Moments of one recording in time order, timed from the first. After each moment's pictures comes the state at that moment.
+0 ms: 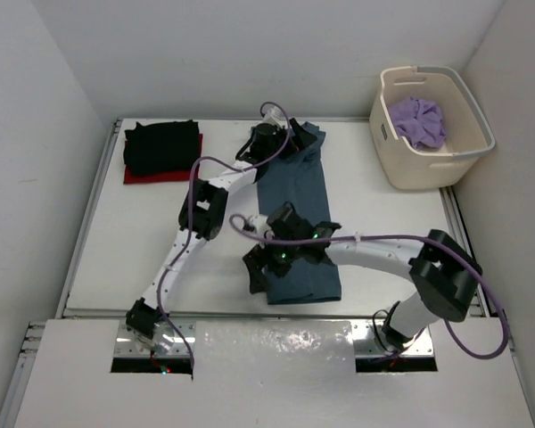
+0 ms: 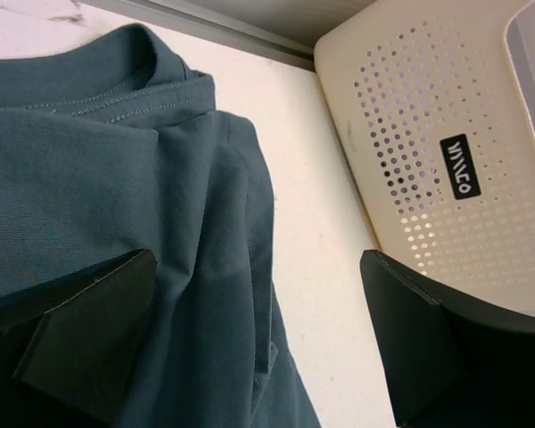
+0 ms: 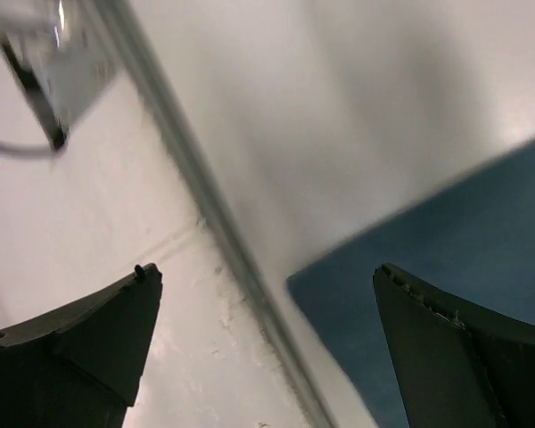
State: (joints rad) left arm -0.45 2.86 2.39 0.30 0.27 -0.86; right arm 0.96 1.57 0.86 -0.23 -0.43 0.22
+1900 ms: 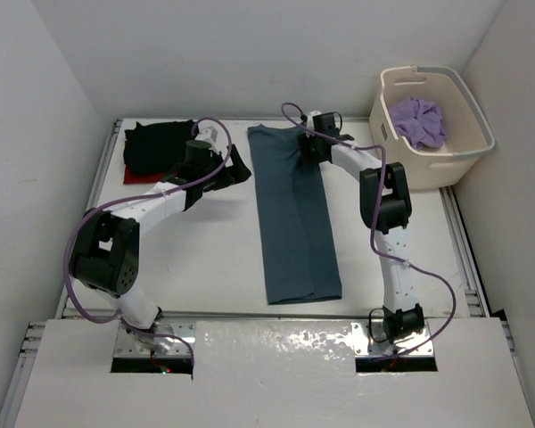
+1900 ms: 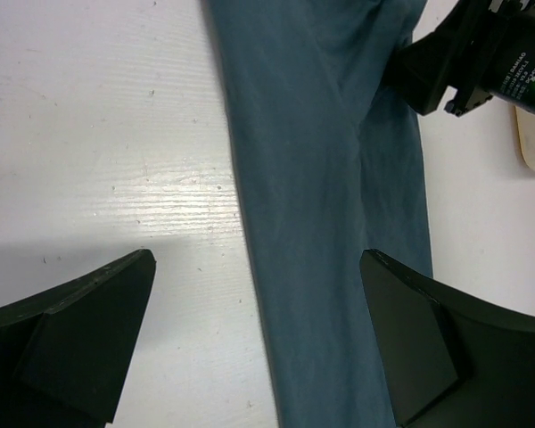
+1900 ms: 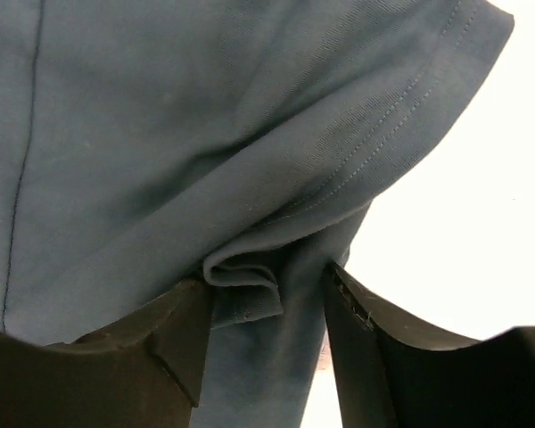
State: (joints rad) left arm -0.32 1.64 1.05 0.00 0.12 -0.57; right arm 0.26 2.46 1.93 -0.29 -0.03 -0.05
